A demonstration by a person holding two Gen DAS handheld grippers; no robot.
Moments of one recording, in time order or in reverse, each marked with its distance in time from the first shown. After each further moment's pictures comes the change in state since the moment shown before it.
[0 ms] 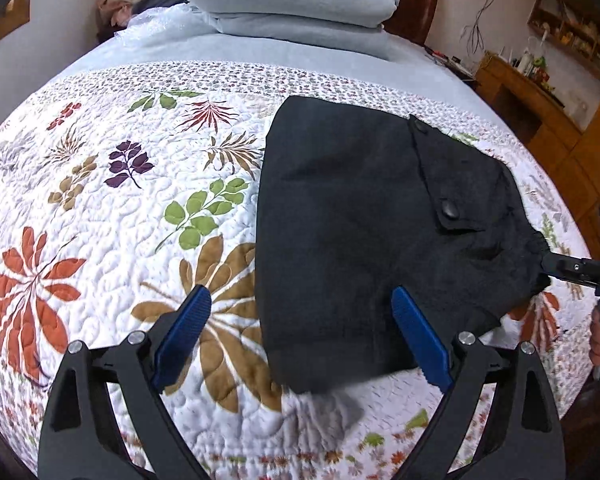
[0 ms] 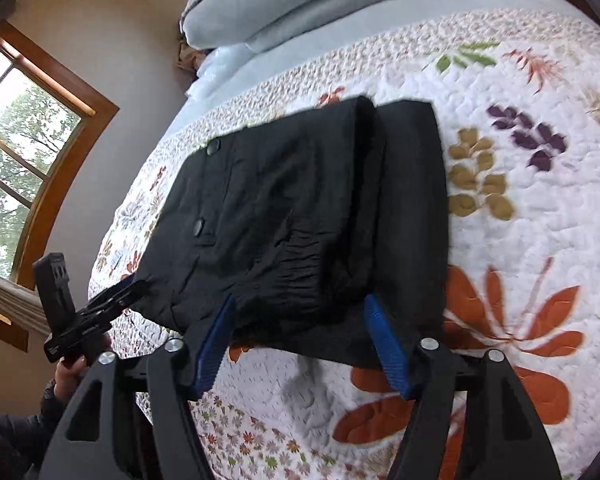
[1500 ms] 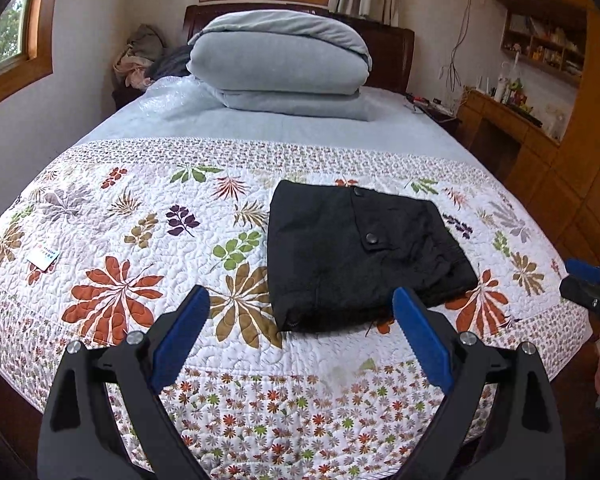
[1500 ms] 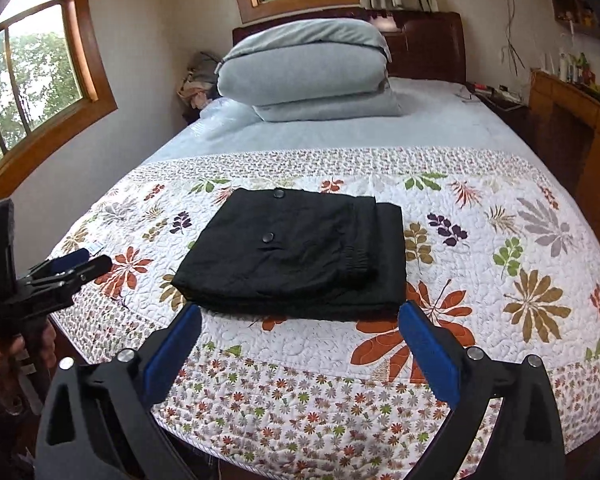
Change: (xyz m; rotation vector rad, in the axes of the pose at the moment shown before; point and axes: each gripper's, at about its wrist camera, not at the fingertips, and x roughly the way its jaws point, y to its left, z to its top) left arm -0.180 -0.027 -0.037 0.048 -0.223 0.019; right arm -0.148 0.168 -0.106 -0.253 -0.308 -0.342
